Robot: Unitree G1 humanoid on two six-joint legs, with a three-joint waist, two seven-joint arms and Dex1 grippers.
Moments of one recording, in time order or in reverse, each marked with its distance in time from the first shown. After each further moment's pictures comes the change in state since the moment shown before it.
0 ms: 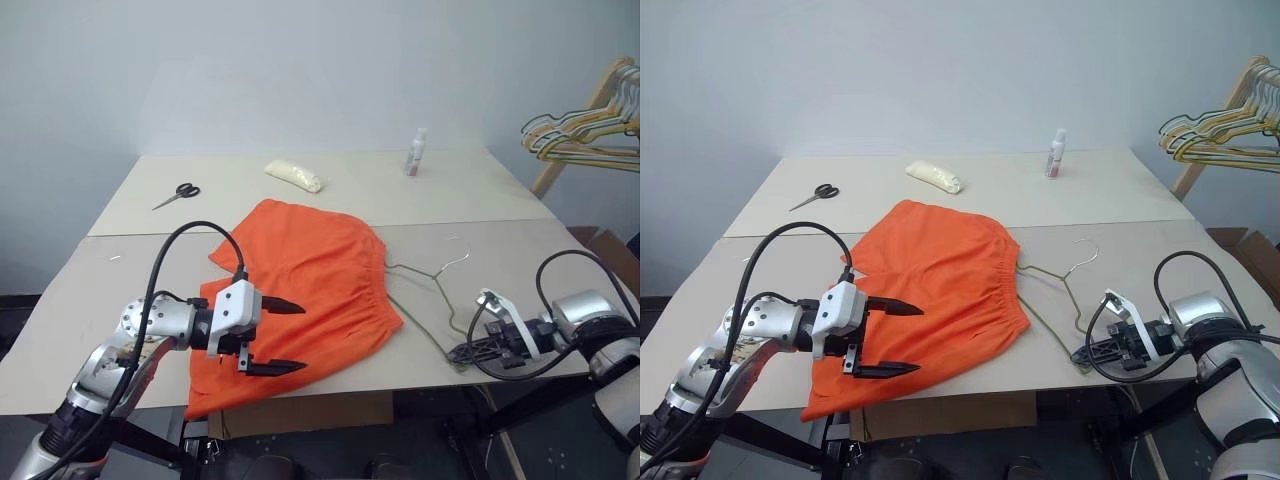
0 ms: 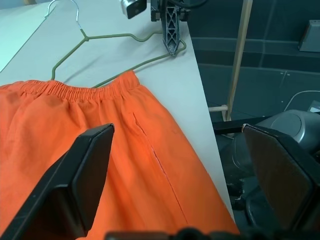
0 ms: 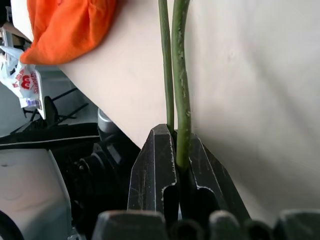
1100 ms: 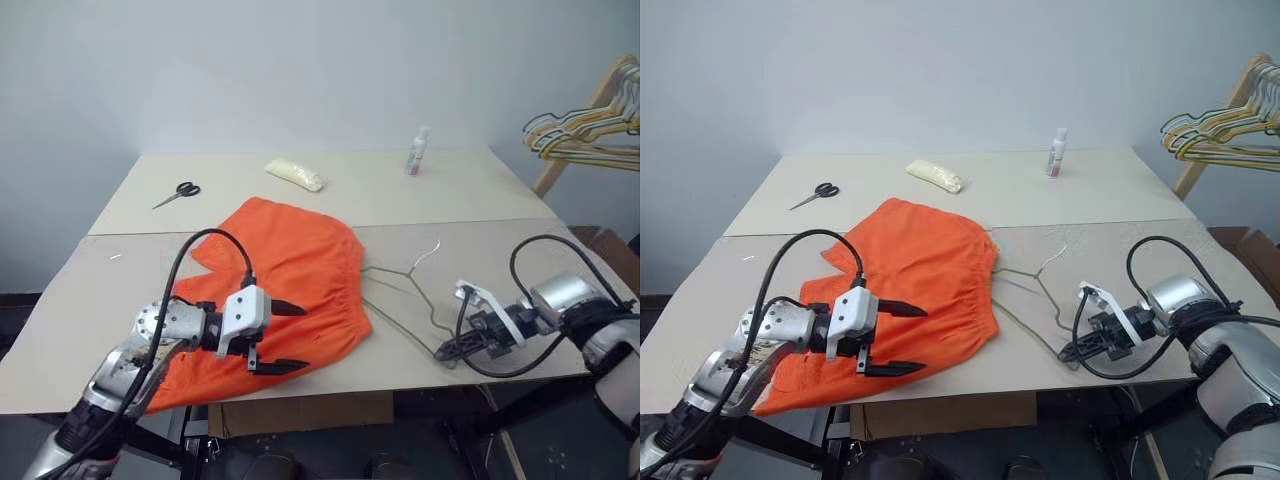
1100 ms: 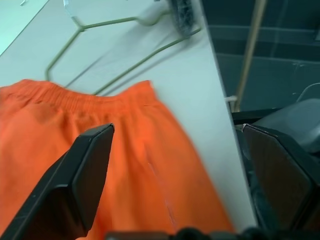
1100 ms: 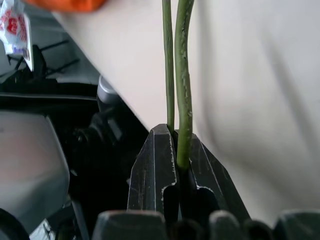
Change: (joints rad) left arm -0.030 -0.079 -0.069 0.105 0.124 -0.040 0.078; right arm -0.056 -0.068 0.235 -0.247 0.121 -0.016 0.000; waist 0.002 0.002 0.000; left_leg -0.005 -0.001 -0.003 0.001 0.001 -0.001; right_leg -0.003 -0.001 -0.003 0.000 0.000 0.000
